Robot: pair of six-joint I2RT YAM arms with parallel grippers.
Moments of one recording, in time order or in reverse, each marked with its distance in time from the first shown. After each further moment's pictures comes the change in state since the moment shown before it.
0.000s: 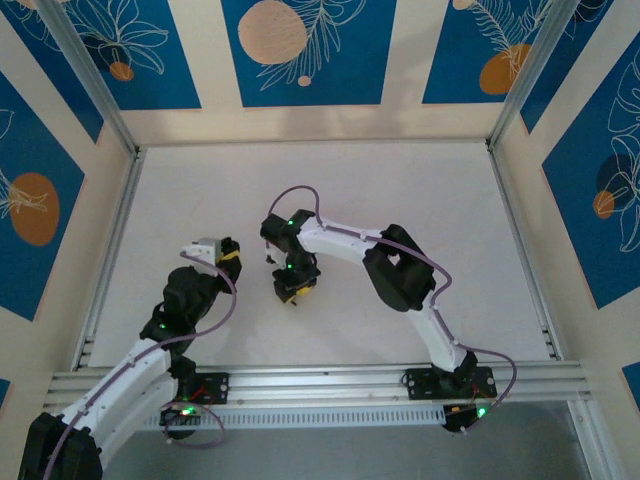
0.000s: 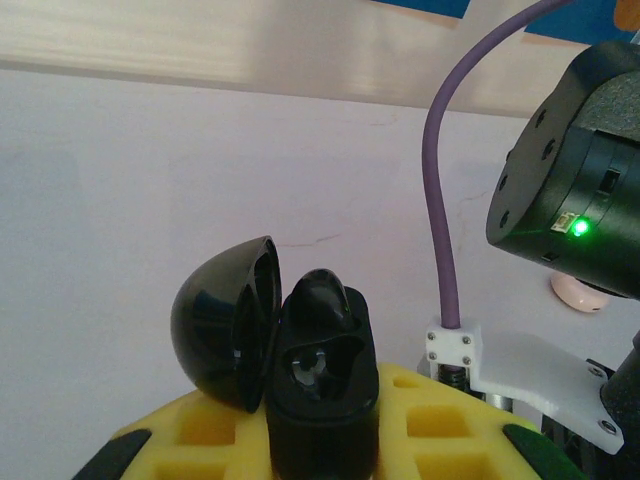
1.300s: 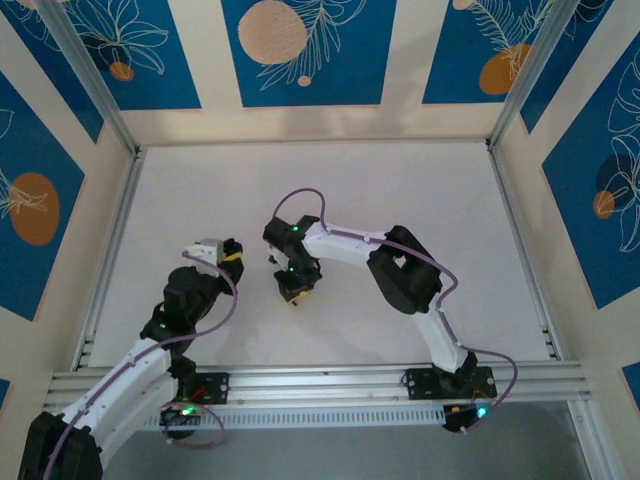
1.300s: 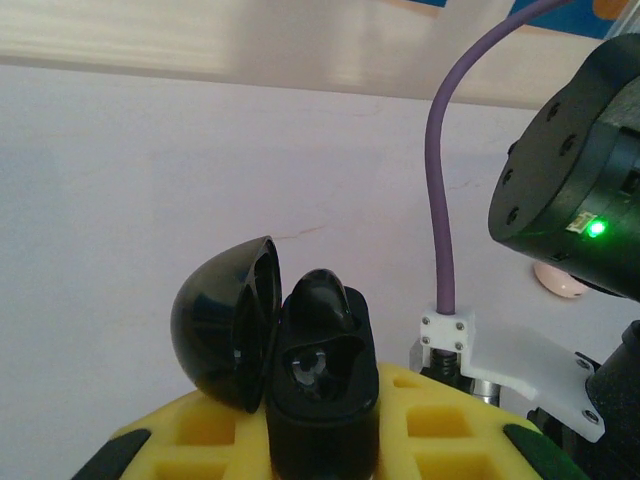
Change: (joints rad) left arm 0.000 0.018 0.000 0.010 0.054 0.006; right arm 0.004 -0.071 -0.137 0.149 0.024 0.074
